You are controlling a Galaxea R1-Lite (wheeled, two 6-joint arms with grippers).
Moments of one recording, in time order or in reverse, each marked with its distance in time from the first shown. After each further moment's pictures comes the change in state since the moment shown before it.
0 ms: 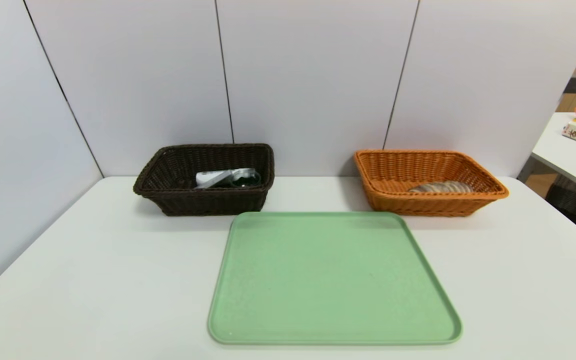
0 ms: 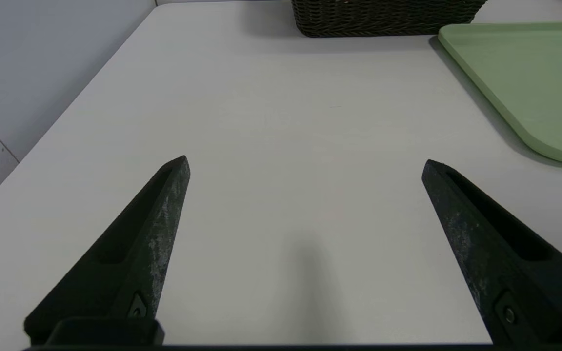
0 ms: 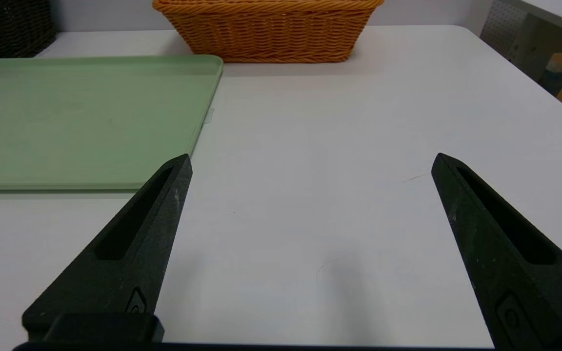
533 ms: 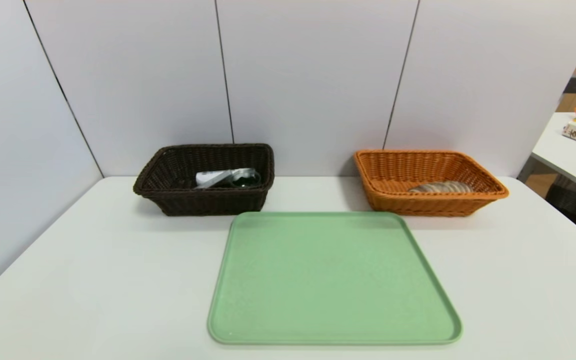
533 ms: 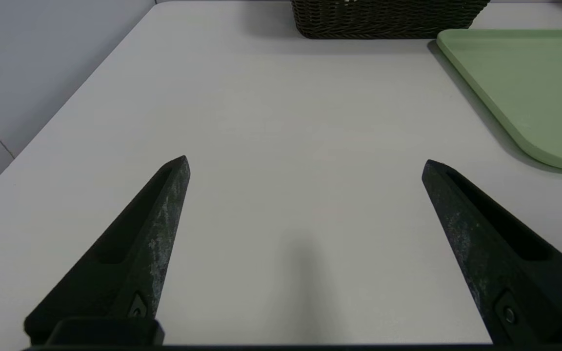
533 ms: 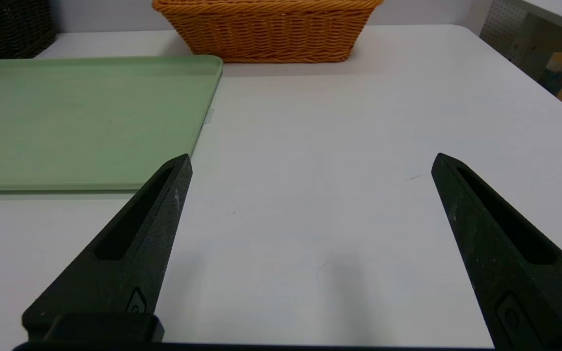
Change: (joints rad) left arm 0.000 0.000 0.000 -0.001 0.001 -0.020; right arm 0.000 0.000 0.000 0.000 -0.001 0.002
